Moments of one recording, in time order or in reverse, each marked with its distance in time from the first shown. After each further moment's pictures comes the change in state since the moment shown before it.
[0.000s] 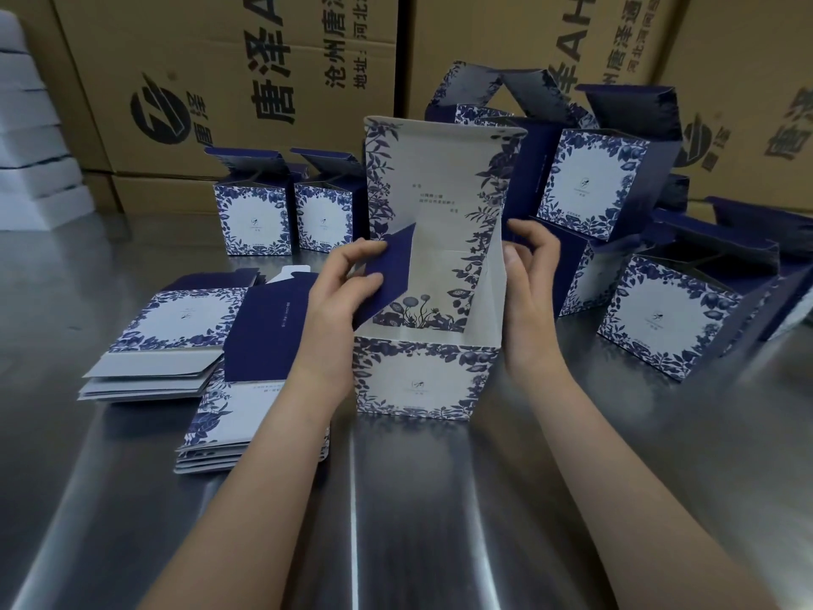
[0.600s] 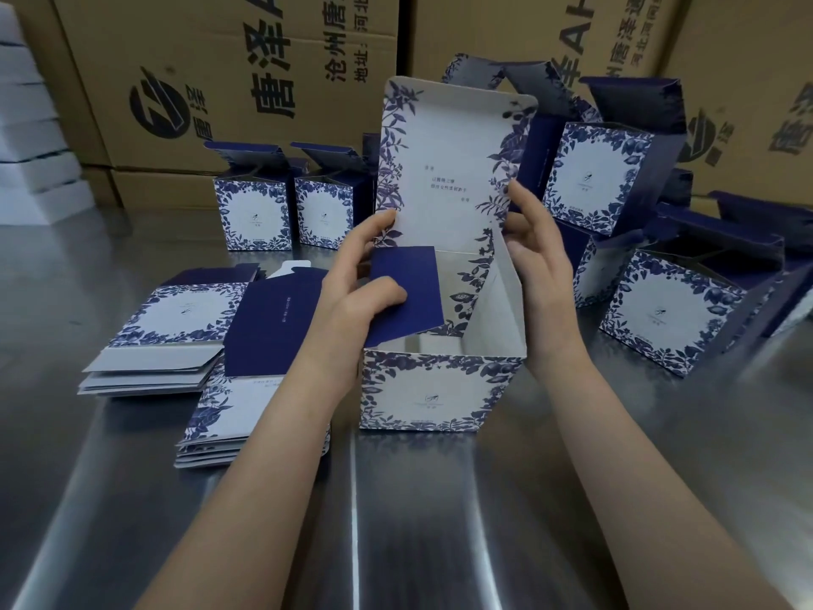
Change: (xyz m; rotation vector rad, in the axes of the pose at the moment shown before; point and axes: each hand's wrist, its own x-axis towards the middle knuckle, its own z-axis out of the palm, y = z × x) left_hand -0.004 0.012 0.006 0.157 -0.089 -0.006; right_hand 0.004 -0.021 -0.006 0.005 -0.051 0.049
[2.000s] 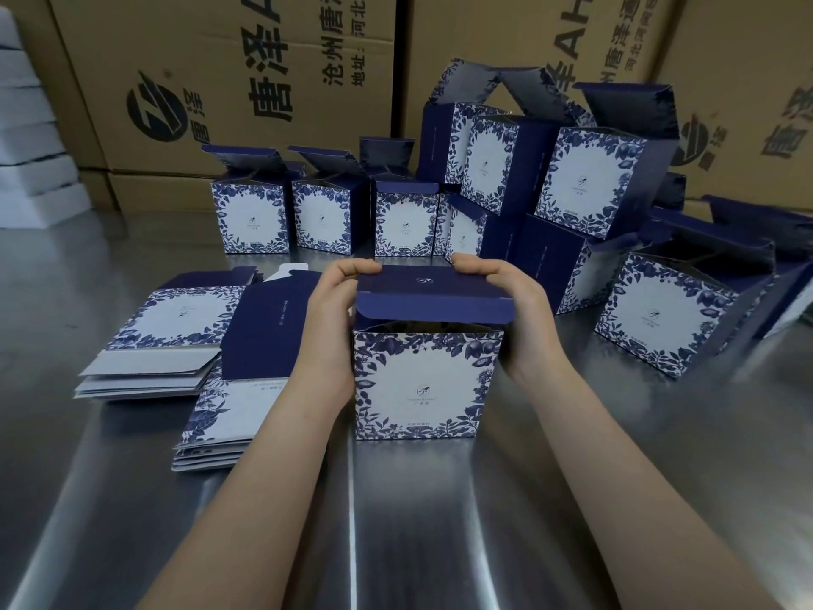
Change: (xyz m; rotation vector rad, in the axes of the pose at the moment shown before) left_hand 0.003 -0.015 0.000 -0.212 0.236 -0.186; right_hand 0.003 0.032 -0.001 0.402 -0.024 0.357
